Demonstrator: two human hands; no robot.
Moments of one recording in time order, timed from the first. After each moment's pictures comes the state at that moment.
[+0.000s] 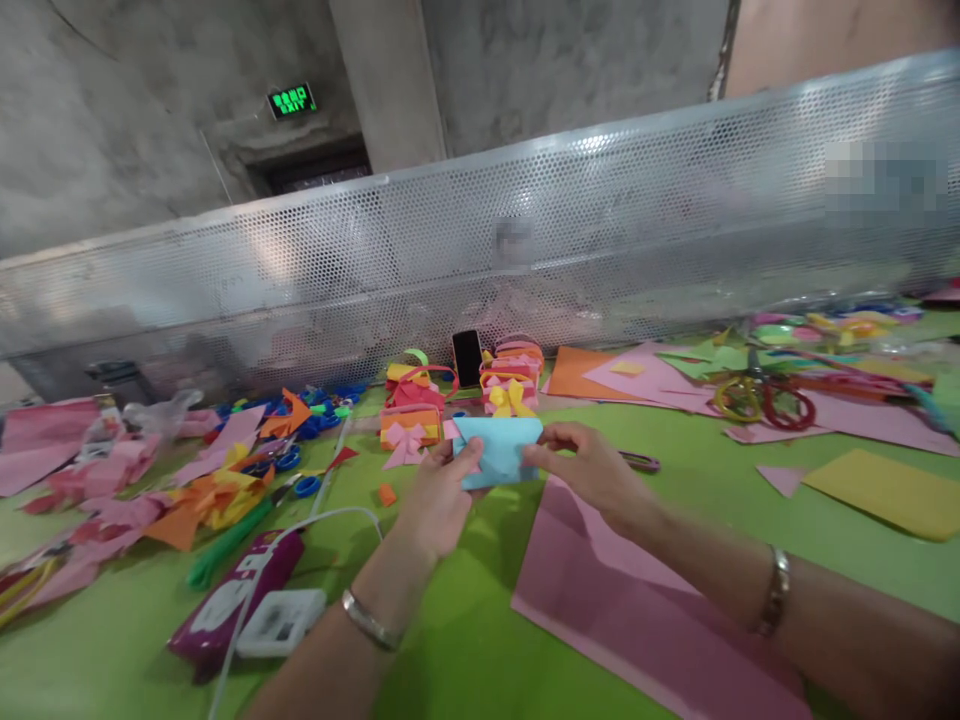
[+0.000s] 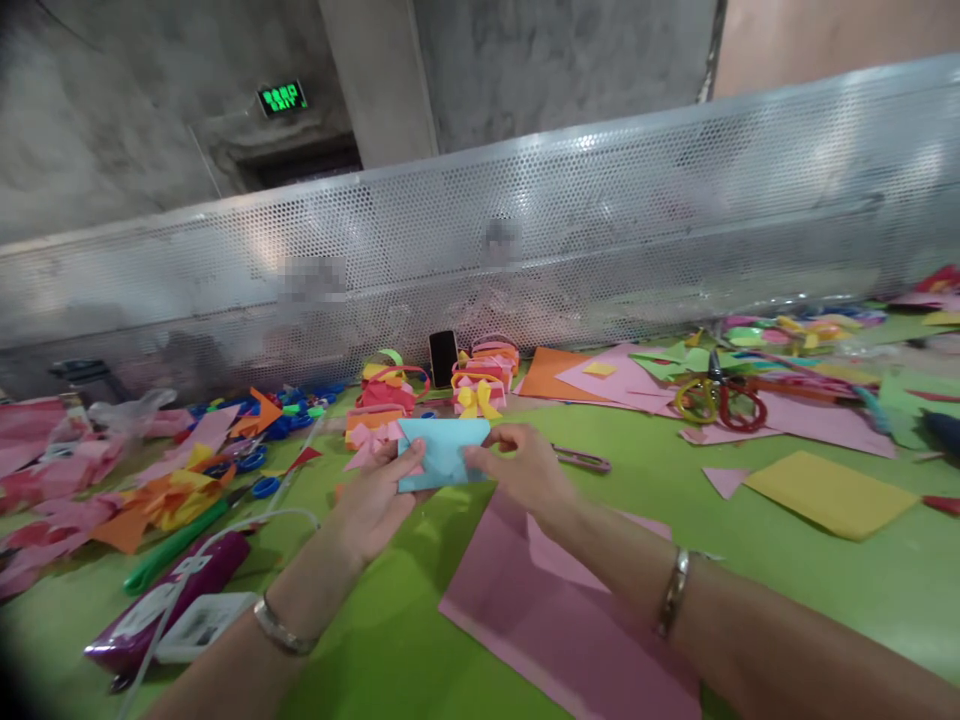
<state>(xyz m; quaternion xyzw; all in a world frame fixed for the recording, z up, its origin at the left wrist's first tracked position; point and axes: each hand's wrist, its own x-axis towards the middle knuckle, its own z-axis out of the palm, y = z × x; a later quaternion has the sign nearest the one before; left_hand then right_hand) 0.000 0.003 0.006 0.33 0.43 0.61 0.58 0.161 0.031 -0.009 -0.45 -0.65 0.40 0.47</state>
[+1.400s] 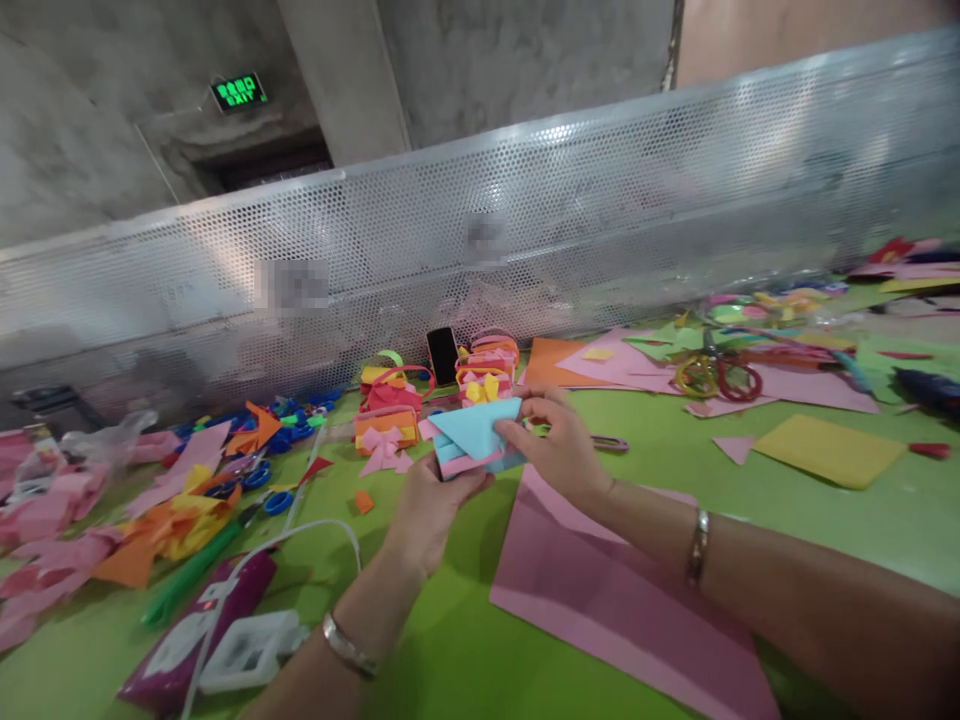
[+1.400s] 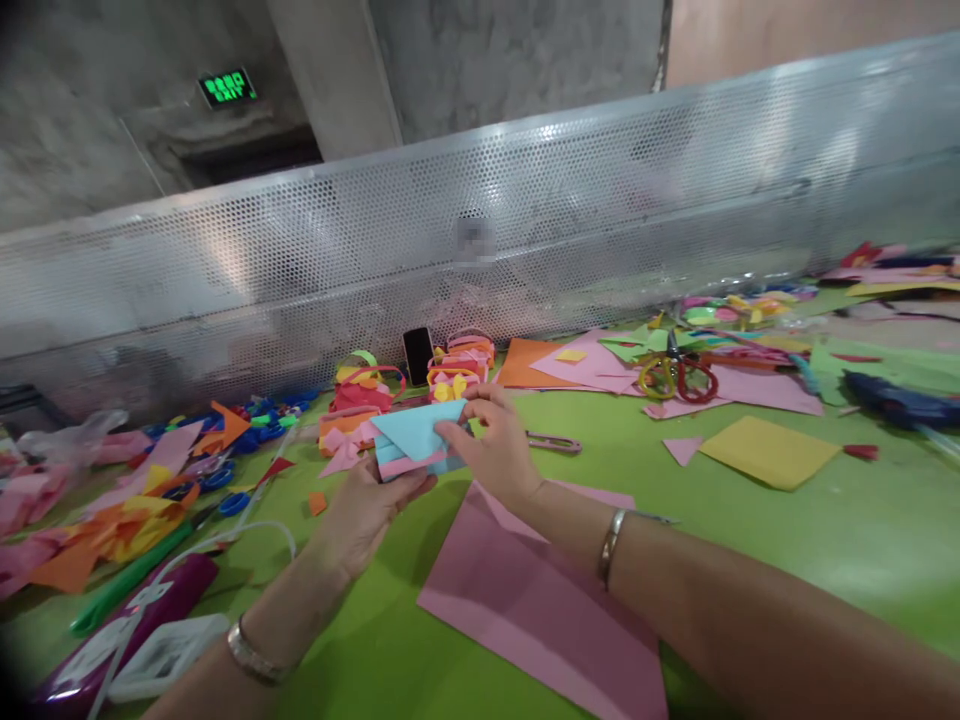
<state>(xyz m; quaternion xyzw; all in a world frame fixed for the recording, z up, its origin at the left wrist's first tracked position) 0.014 -0.005 0.003 0.42 0.48 0.57 0.51 0.156 0.043 -0.012 -0.40 -0.64 0.22 0.62</state>
